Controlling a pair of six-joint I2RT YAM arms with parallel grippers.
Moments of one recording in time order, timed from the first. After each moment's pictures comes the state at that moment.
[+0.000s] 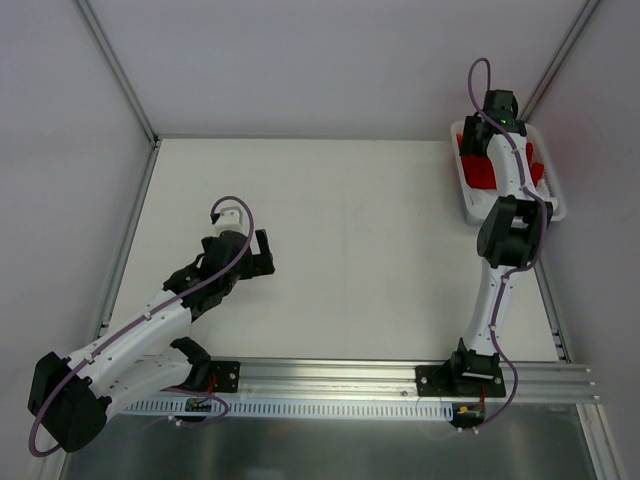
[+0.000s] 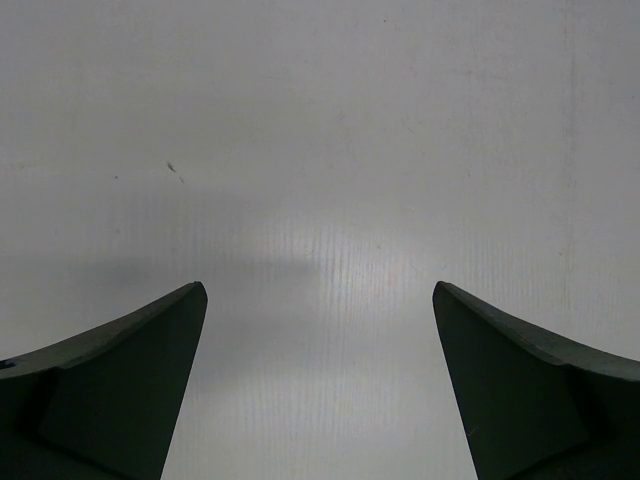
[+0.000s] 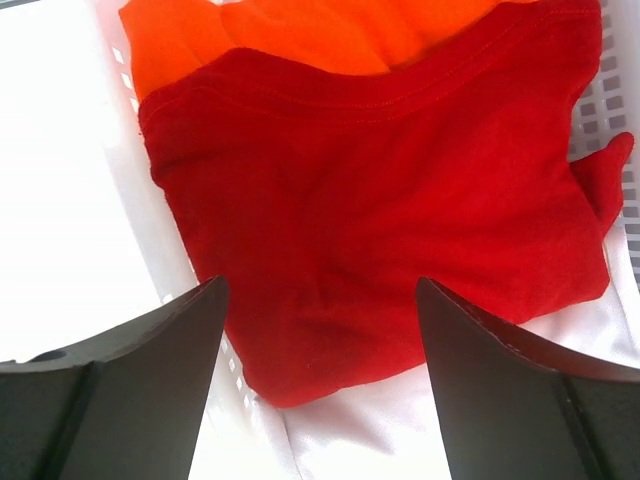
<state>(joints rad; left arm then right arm) -0.63 0.90 0.60 -0.39 -0.39 -0.57 -0.10 2.27 2.22 -0.77 0.27 0.01</state>
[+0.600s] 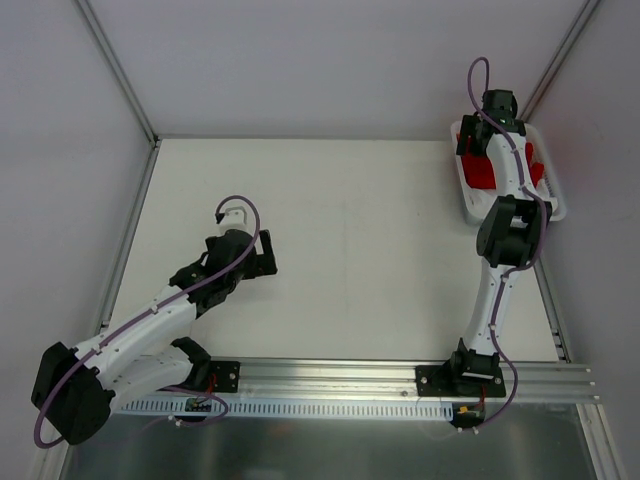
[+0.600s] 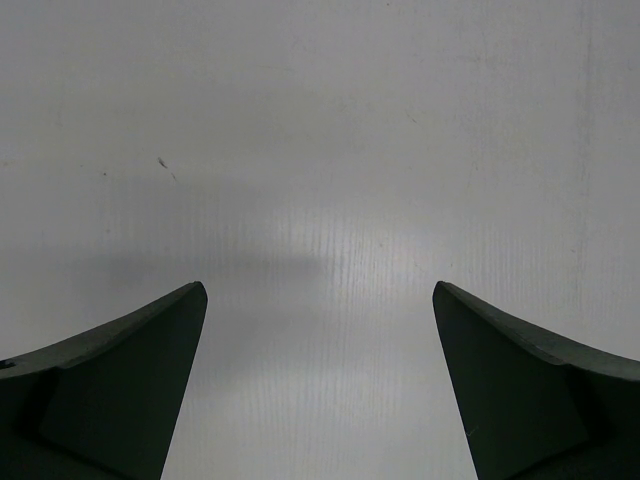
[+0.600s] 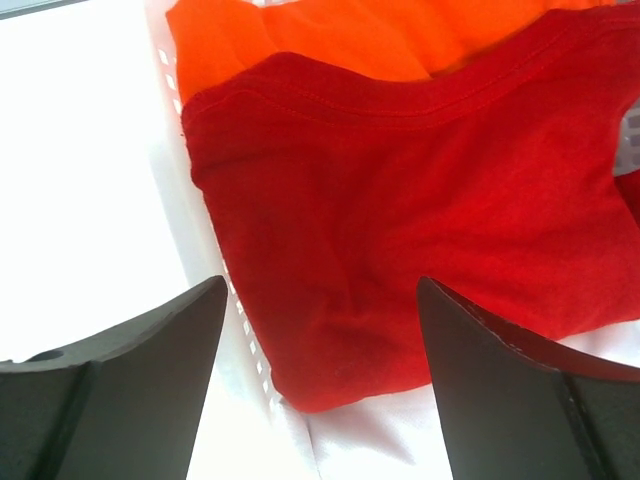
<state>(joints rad) -0.63 0.95 0.60 -0.36 -0.39 -0.57 -0.10 2.29 2.23 -0.77 0.21 0.02</state>
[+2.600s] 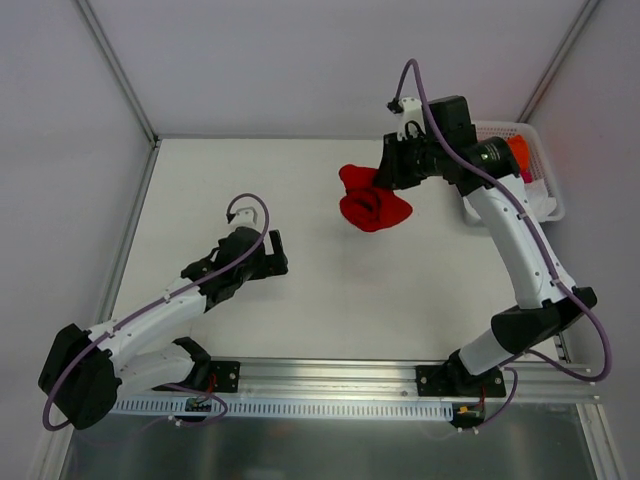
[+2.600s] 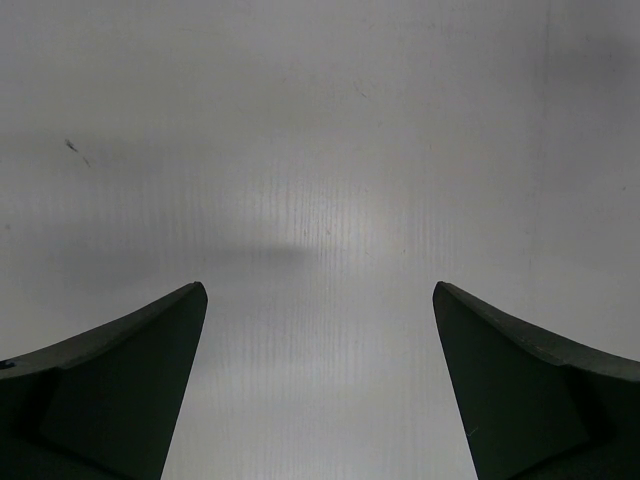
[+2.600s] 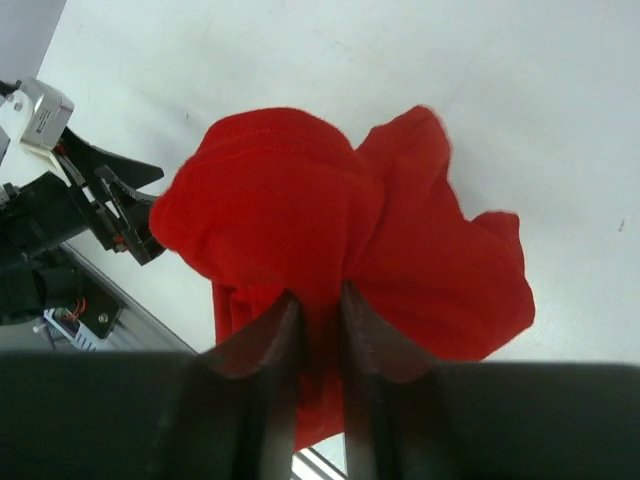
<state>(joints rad) -0.64 1.06 0.62 -0.31 -0.29 -0.64 0.45 1.55 1.93 -1.08 -0.28 0.14</state>
